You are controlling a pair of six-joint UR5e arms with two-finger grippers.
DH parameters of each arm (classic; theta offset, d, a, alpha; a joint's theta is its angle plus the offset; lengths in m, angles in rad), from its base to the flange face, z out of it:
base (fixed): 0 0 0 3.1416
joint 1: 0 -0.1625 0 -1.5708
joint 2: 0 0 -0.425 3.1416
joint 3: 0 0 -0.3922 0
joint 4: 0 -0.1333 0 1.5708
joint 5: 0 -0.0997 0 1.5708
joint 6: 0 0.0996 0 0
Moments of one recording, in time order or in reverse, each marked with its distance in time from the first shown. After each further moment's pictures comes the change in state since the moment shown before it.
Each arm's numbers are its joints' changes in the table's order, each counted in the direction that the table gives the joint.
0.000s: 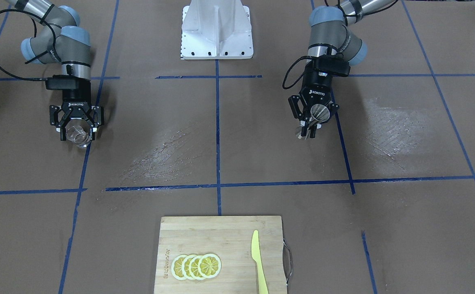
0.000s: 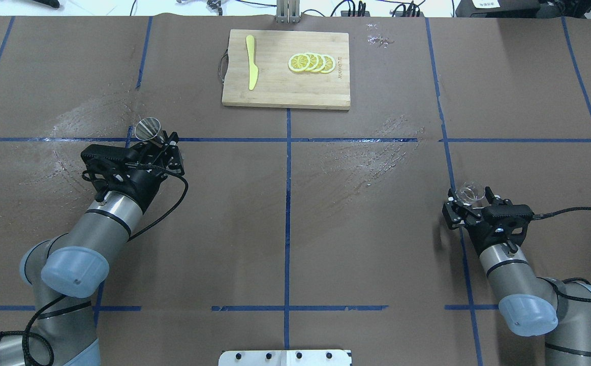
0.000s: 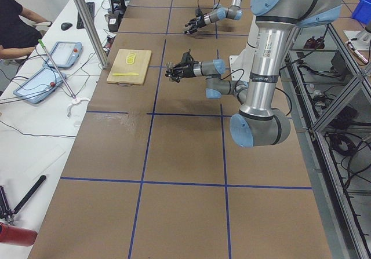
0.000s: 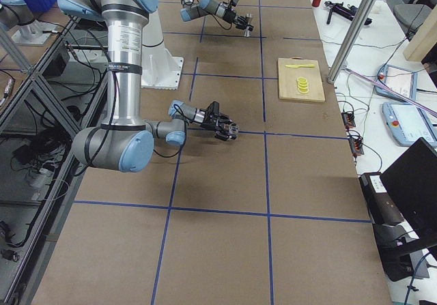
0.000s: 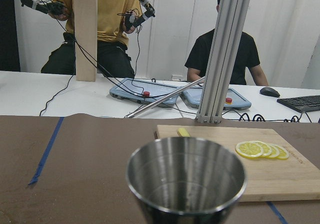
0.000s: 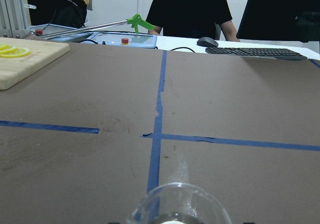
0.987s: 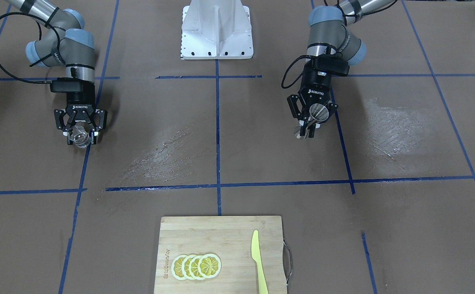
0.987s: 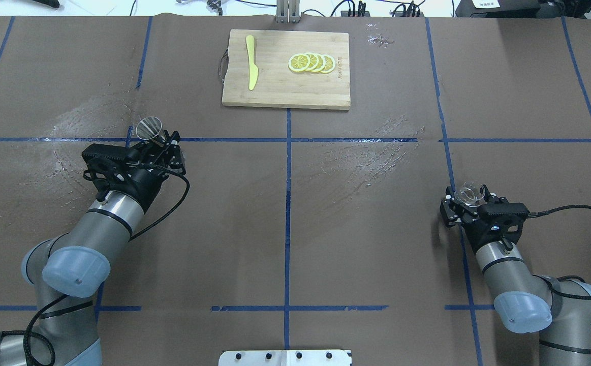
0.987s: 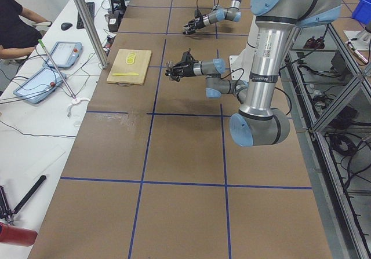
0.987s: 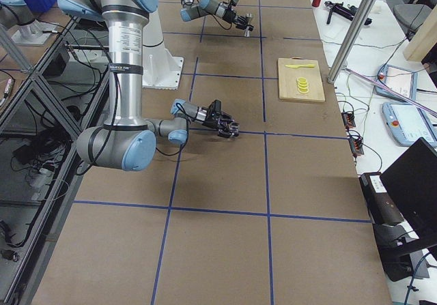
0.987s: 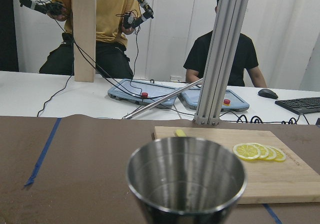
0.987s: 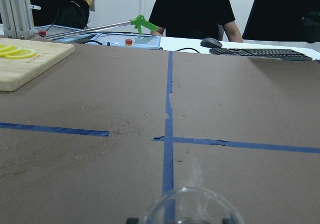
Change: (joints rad) left arm 0.000 -0.006 0.001 0.001 0.000 0.000; right arm -0.009 0.032 0.015 -0.002 -0.009 -0.021
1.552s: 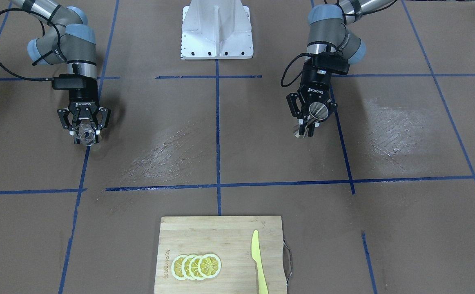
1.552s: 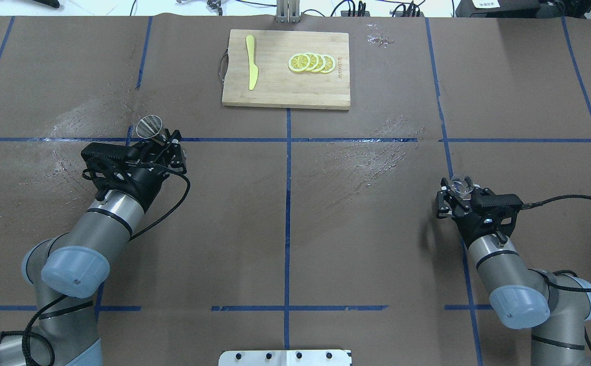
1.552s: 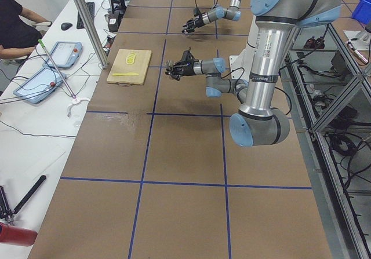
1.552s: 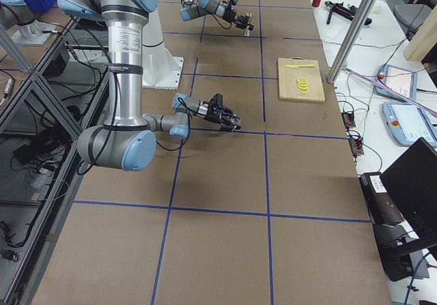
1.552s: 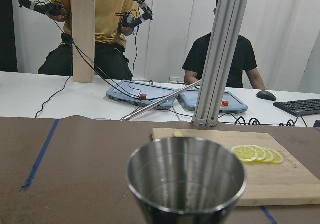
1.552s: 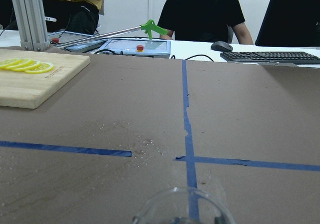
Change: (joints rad) left arm 0.000 -0.002 0.011 0.001 0.000 -0.001; right arm -0.022 0.006 -0.073 0.001 -0.035 -0.042
